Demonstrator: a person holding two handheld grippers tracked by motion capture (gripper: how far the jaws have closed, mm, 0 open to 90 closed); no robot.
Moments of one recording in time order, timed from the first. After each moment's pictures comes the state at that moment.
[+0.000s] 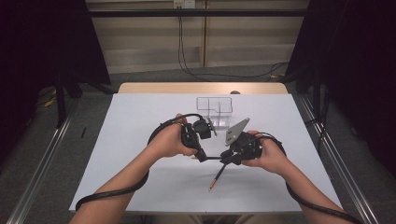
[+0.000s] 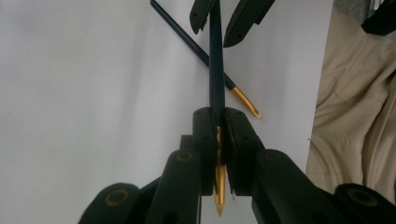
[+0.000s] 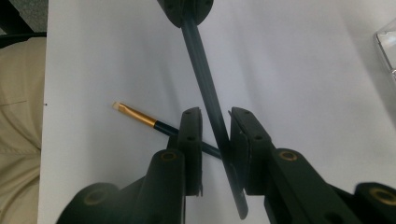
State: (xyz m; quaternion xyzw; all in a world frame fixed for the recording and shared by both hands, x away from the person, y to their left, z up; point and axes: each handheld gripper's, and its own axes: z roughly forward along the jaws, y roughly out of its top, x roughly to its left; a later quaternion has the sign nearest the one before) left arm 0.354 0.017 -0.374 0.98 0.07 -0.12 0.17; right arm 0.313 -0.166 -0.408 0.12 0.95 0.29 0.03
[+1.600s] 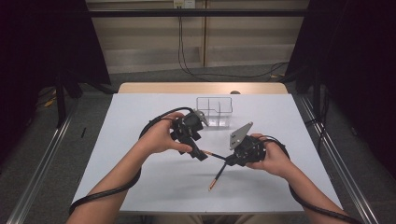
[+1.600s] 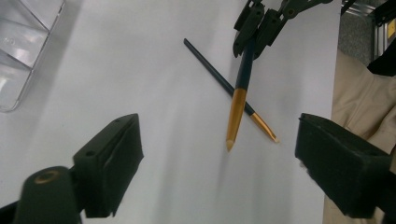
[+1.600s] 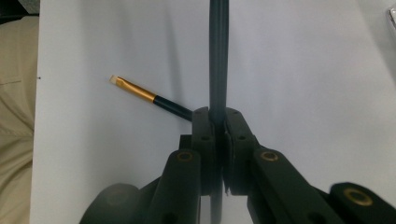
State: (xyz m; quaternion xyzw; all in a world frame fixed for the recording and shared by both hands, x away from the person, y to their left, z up) left arm 0.364 0.041 -0.367 0.96 0.09 -0.08 0.25; right arm 0.308 -0.178 -0.418 0.12 0.95 0.28 0.03
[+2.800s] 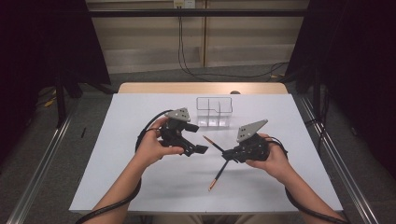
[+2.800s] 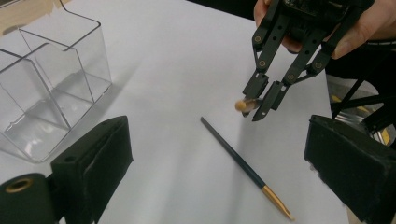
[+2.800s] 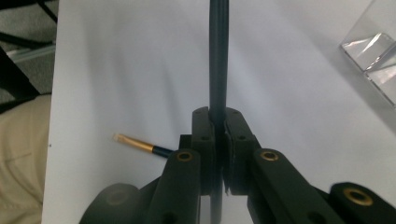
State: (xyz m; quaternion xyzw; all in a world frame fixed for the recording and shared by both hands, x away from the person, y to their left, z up) left arm 0.360 0.079 -0.389 0.87 0.14 -0.05 0.48; right arm 0.306 -0.193 -0.418 0.19 0.89 0.40 0.03
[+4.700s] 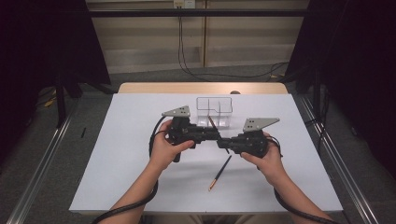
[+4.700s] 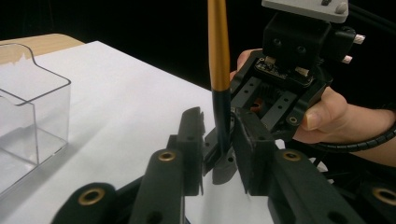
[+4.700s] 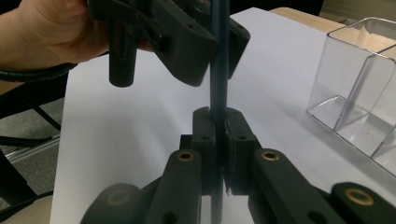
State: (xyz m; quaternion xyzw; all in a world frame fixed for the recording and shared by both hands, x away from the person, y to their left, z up) left arm 0.362 0.060 -0.403 0.77 0.17 -0.11 0.61; right arm 0.307 -0.191 -0.412 0.26 0.80 0.53 0.06
